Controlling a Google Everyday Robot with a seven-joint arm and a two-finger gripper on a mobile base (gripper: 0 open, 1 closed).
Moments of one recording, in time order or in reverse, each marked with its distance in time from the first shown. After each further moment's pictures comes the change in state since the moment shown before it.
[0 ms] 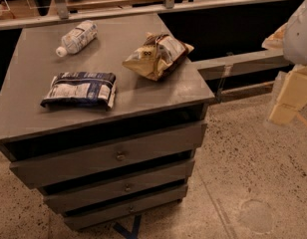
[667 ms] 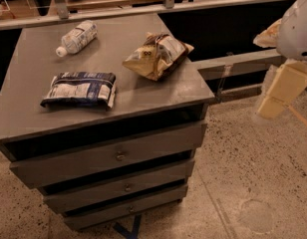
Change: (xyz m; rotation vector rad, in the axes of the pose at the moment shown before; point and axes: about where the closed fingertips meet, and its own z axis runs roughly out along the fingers) arm -0.021 -0.004 0.001 -0.012 -0.104 0.014
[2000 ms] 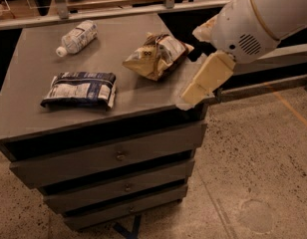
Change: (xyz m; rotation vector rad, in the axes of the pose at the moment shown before) arm -0.121 0.008 0.027 -0.045 -0.379 0.027
